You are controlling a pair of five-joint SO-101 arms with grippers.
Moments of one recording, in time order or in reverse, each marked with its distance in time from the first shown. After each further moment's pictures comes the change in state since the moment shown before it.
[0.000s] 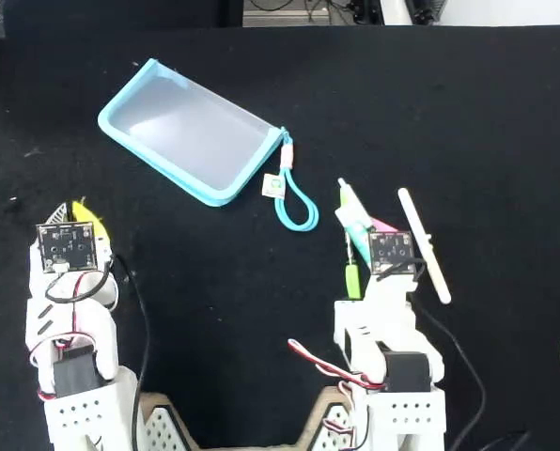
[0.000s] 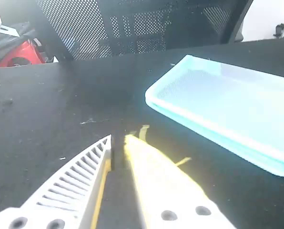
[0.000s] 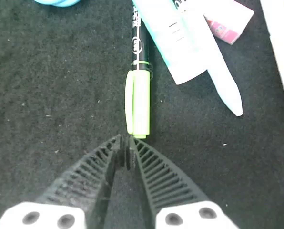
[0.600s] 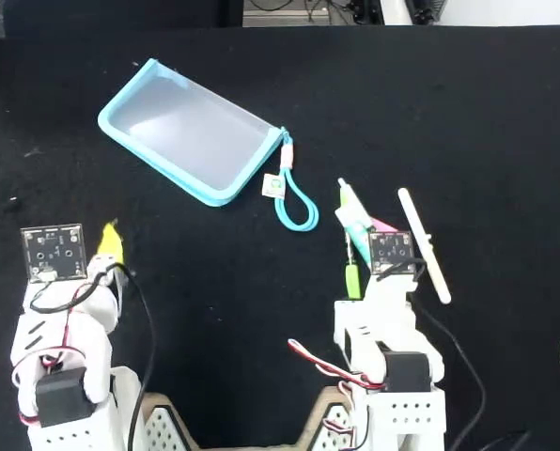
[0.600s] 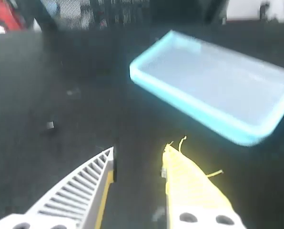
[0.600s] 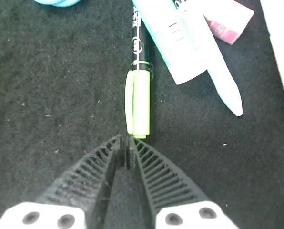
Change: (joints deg) left arm 1.8 -0.4 -19.6 33.3 4.7; right arm 0.0 0.0 0.0 0.0 0.0
